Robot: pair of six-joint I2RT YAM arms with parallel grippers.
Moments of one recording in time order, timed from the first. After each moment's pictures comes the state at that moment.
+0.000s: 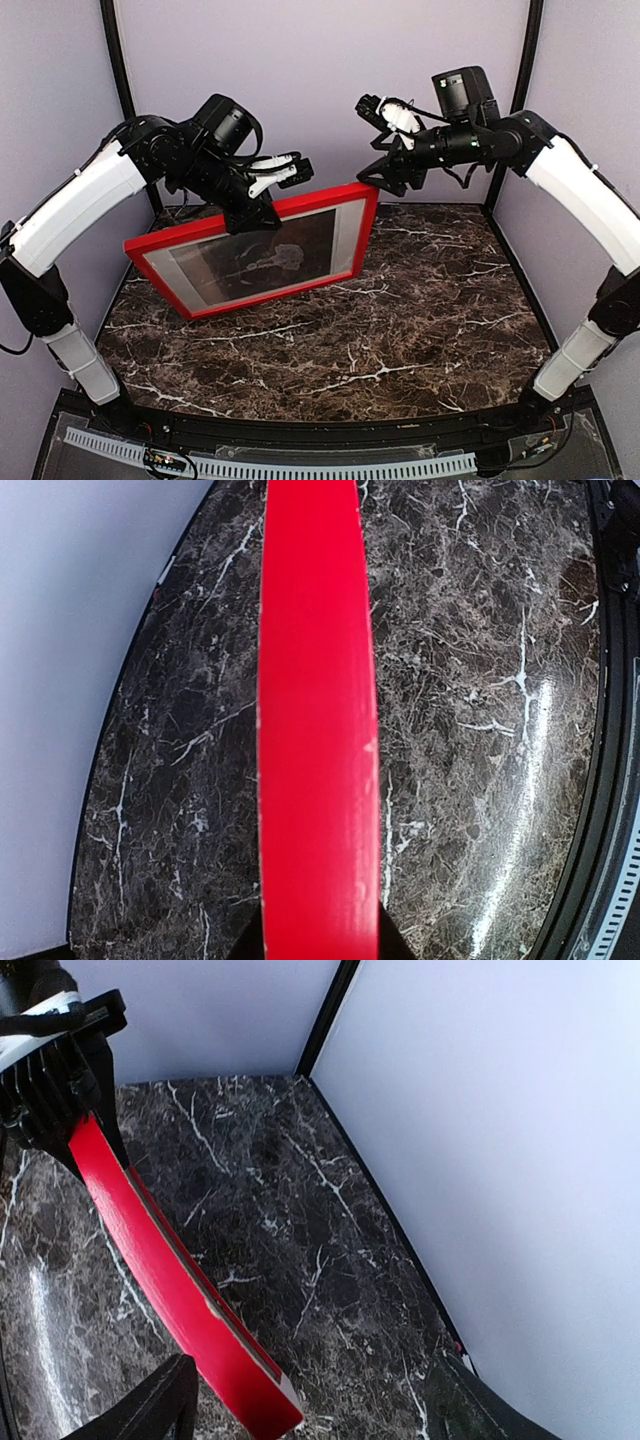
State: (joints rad) left arm -0.83 1.63 1.94 -1.17 0.03 0.46; right arm 0.72 1.54 1.85 -0.77 -0.23 -0.50
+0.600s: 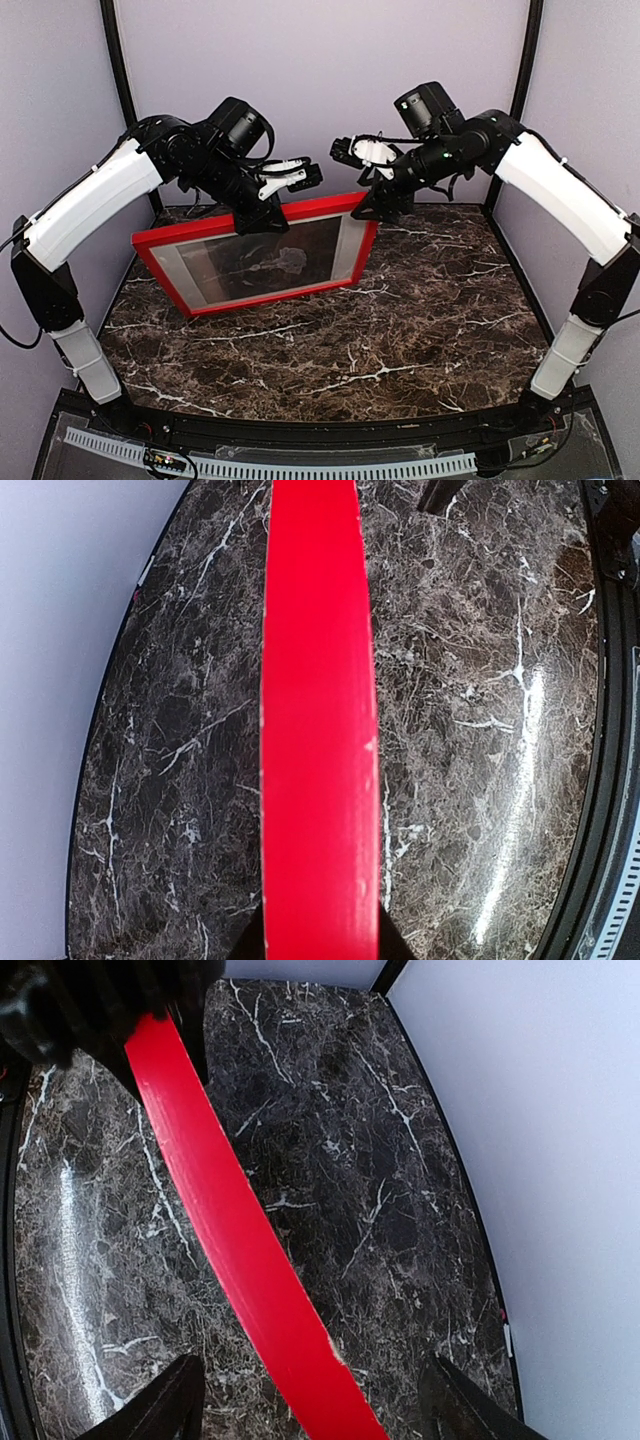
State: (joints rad) left arm -0.83 1.72 1.99 -1.18 0.08 0.49; right arm 0.78 1.69 1.97 -1.02 -0.20 -0.62
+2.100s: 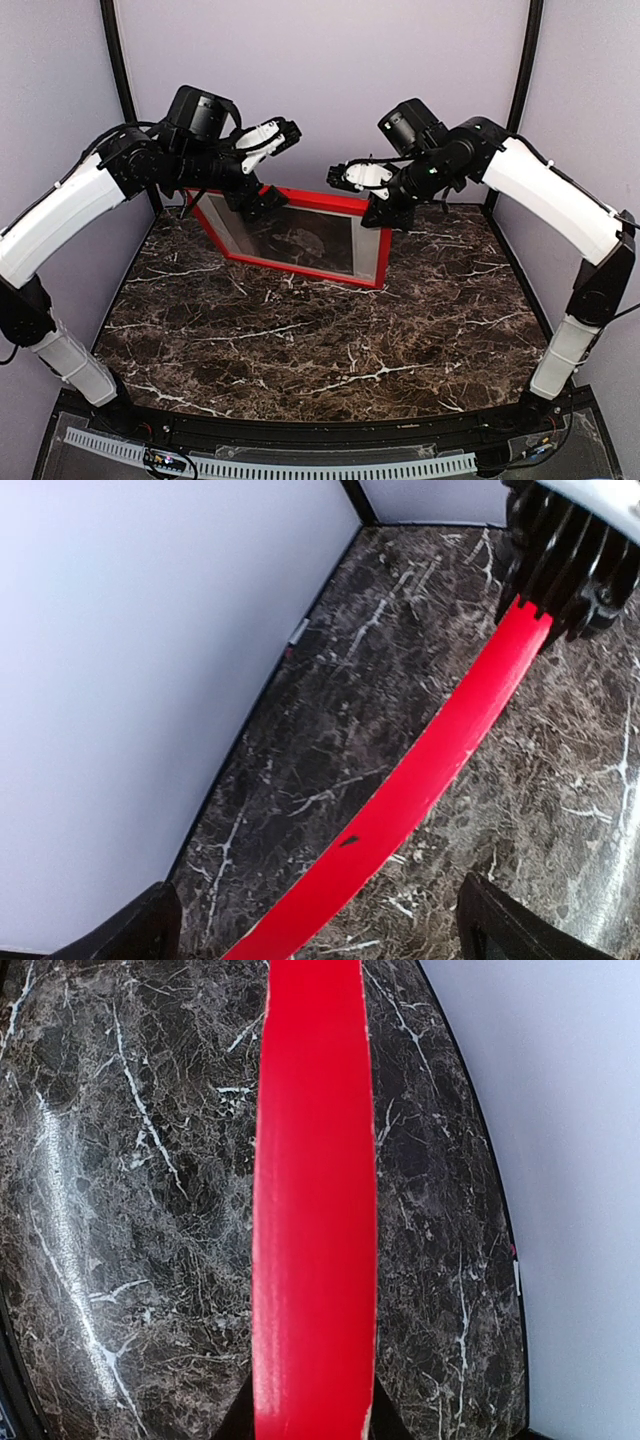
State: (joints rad) left arm -0.82 1.55 1.80 -0.84 -0.14 0.48; right arm 0.83 1.72 1.94 -1.12 -0.03 -0.61
